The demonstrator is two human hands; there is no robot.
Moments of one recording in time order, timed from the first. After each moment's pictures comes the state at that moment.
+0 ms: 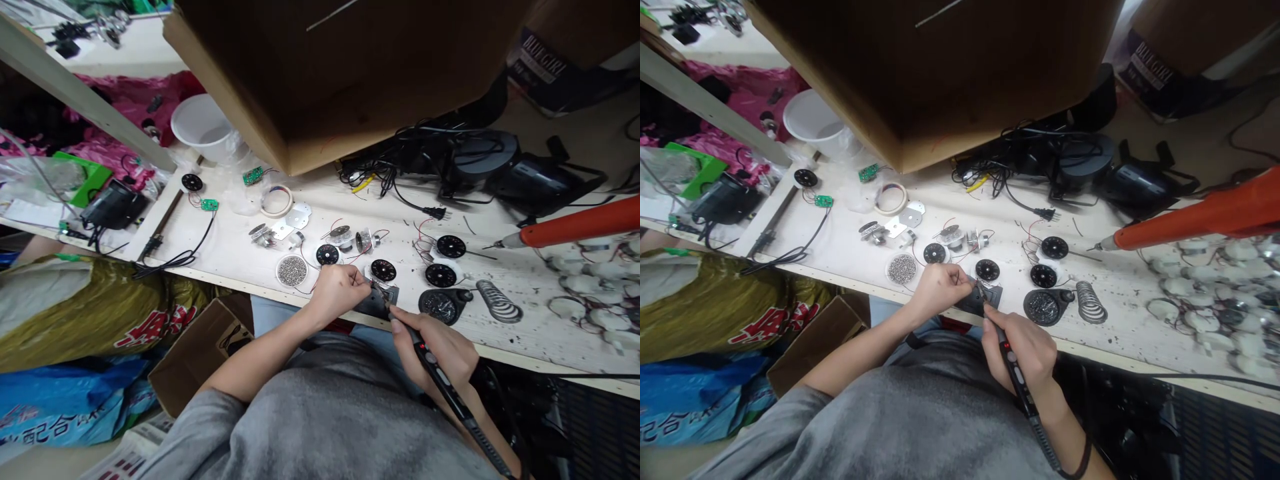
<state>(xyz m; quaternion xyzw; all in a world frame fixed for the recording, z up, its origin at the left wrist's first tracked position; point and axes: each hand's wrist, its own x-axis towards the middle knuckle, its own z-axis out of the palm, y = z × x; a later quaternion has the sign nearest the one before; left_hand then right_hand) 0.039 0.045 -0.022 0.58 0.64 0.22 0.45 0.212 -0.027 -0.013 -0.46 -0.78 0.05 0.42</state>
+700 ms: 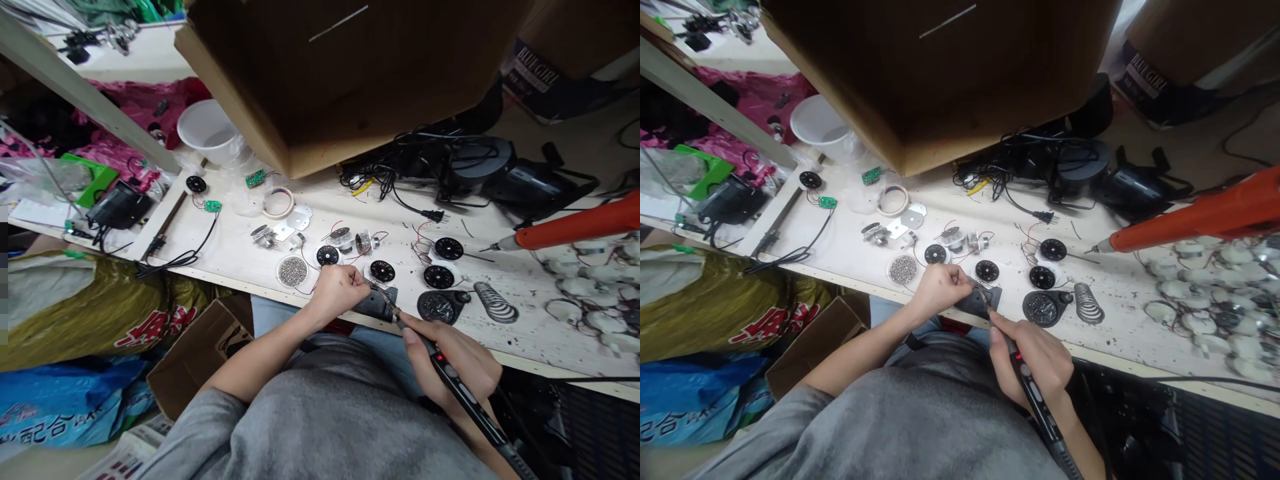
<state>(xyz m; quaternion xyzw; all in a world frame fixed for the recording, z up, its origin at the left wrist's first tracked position) 0.040 0.045 -0.018 0.57 0.65 0.21 0.45 0.220 -0.038 -0.002 -0.48 -0.76 0.07 0.43</state>
